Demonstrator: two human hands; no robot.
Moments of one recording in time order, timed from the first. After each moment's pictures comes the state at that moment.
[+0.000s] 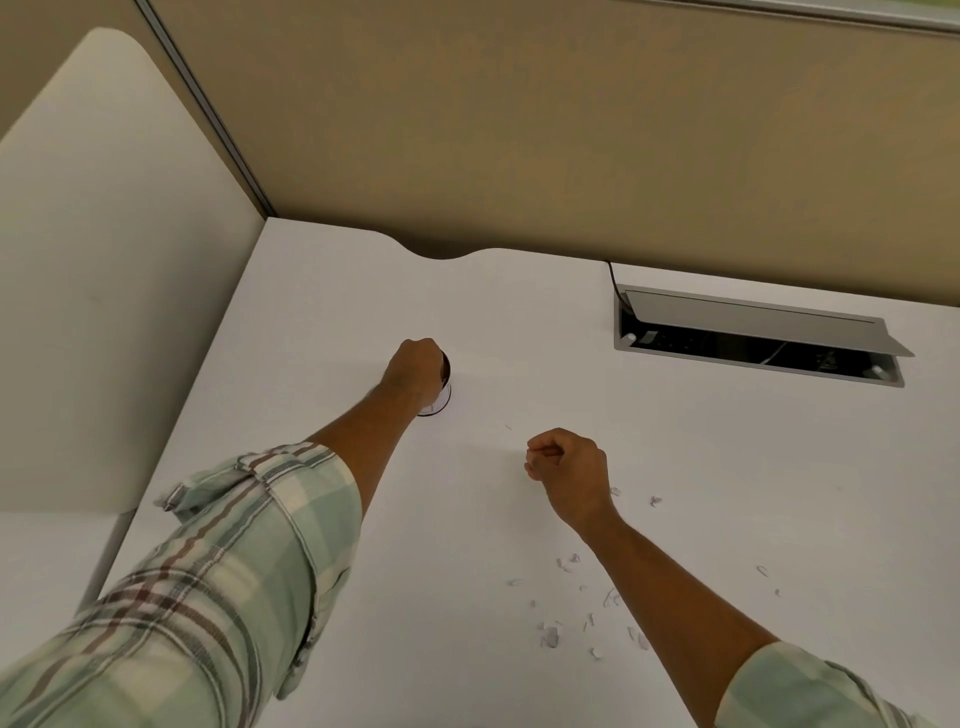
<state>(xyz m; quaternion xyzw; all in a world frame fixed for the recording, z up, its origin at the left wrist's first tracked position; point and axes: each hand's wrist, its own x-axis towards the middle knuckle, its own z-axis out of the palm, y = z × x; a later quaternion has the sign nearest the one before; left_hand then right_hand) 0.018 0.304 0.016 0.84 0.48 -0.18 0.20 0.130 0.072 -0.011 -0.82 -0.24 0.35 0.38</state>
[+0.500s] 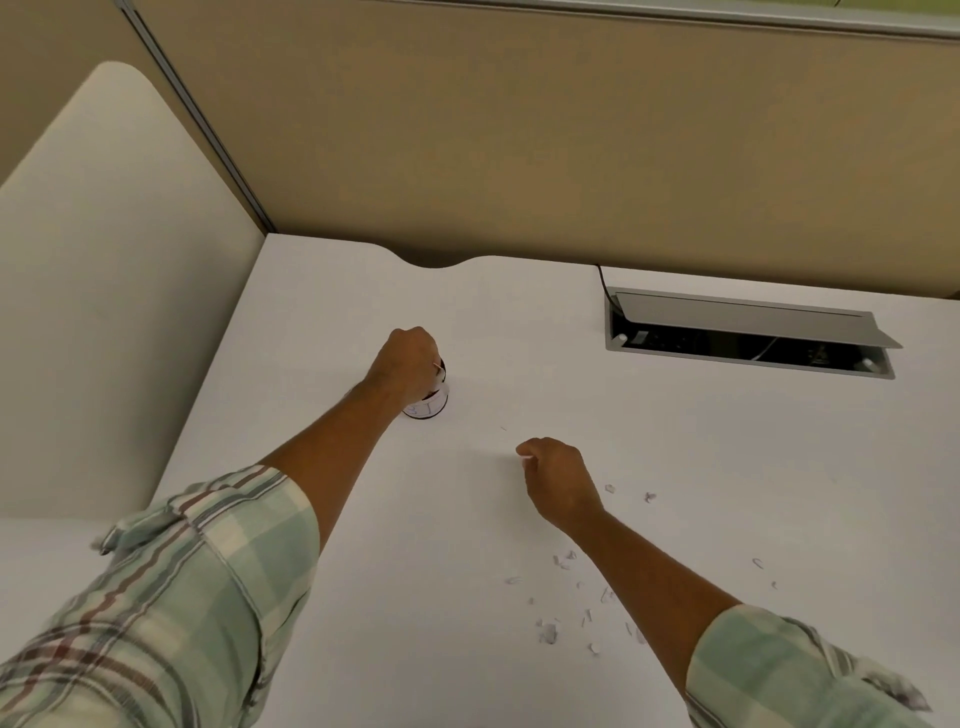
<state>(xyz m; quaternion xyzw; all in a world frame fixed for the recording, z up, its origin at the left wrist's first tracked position) 0.014 0.302 0.046 0.83 0.49 -0.07 0.26 0.131 0.067 -0.025 -0.83 -0.42 0.30 0.20</state>
